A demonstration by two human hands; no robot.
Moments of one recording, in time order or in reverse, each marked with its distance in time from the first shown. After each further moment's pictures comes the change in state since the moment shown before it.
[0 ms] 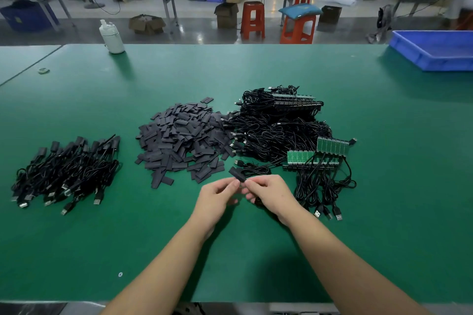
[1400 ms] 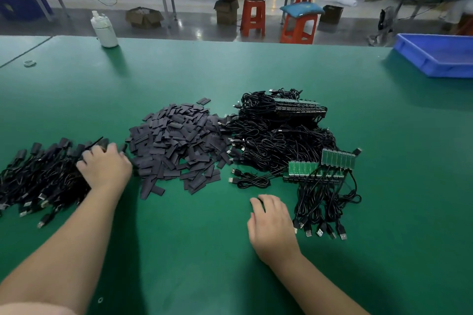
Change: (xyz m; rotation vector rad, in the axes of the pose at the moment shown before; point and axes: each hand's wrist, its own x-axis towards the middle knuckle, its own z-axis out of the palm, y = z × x) left_hand 0.115 0.004 -0.217 1.405 0.792 -0.192; right_hand 0.000 0.072 0.011 -1.145 0.362 -0.485
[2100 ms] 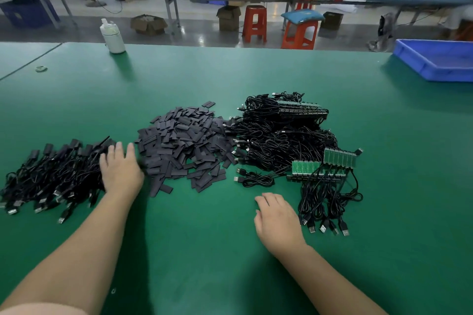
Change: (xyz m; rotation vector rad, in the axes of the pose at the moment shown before) left_hand -0.021 -0.003 0.000 0.025 -0.063 0.193; right_hand 0.008 -0.005 -0.023 0.031 -0.127 -0.013
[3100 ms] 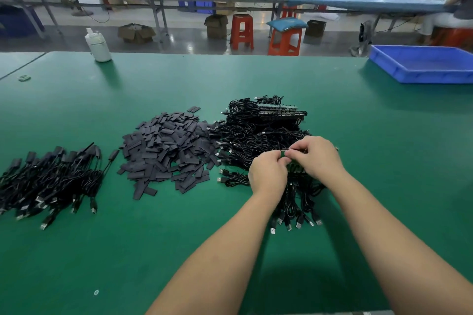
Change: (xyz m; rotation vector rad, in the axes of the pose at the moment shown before) left_hand -0.172 0.307 -0.101 -0.969 -0.218 0.252; right_hand 0.062 0.098 -0.142 0.212 0.059 0.287
